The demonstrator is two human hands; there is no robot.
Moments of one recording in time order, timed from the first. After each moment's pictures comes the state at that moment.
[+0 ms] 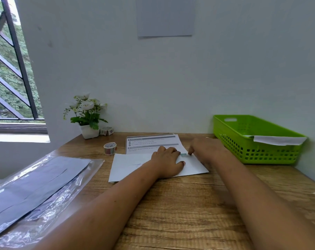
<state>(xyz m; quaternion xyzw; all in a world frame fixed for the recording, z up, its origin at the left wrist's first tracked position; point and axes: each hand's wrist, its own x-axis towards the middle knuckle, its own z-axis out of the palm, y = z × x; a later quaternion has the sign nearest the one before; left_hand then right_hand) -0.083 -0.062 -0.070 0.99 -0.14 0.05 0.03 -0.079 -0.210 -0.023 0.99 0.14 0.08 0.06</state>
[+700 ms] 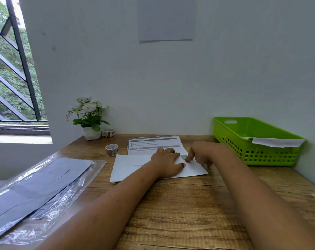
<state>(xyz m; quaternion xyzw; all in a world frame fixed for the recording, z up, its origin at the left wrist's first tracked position) -0.080 -0.058 -0.069 0.99 -0.13 0.04 0.04 -0.105 -0.201 0.004 0.99 0.15 -0.09 -0.01</state>
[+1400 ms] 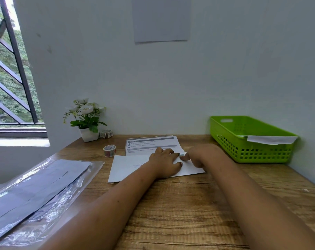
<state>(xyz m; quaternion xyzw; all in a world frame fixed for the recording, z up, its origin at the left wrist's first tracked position) -0.080 -0.061 -0.072 0.99 -0.14 0.04 0.02 -0.092 -0.198 -0.017 0.99 0.08 -0.07 0.09</state>
